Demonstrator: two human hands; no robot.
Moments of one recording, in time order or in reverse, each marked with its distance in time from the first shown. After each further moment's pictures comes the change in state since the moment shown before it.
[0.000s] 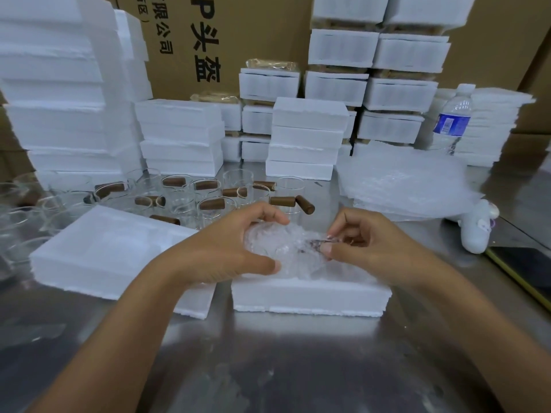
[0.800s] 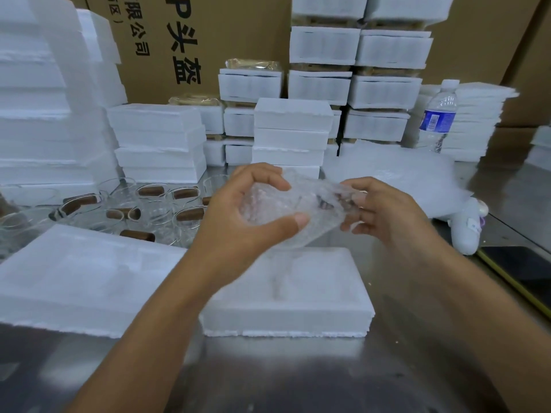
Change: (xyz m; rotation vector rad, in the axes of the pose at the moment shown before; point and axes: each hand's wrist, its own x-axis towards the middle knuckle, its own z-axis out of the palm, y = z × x) left_hand 0.027 0.033 0.030 -0.230 0.407 0.298; right_hand 0.016 -0.004 -0.028 0.346 0.270 0.080
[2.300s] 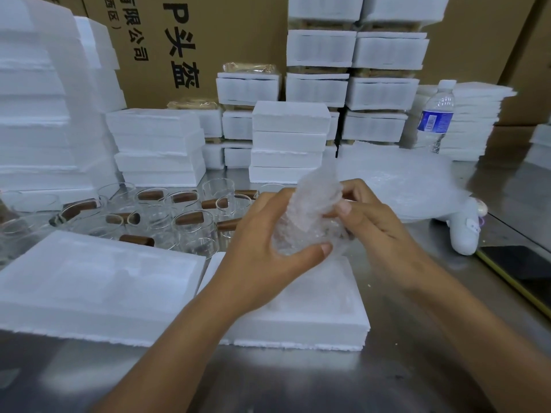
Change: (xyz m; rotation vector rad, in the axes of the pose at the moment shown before) left_hand -0.009 -0.009 0.026 0.213 -0.070 0.033; right_hand -0.019 0.001 0.019 -0.177 -0.082 -0.296
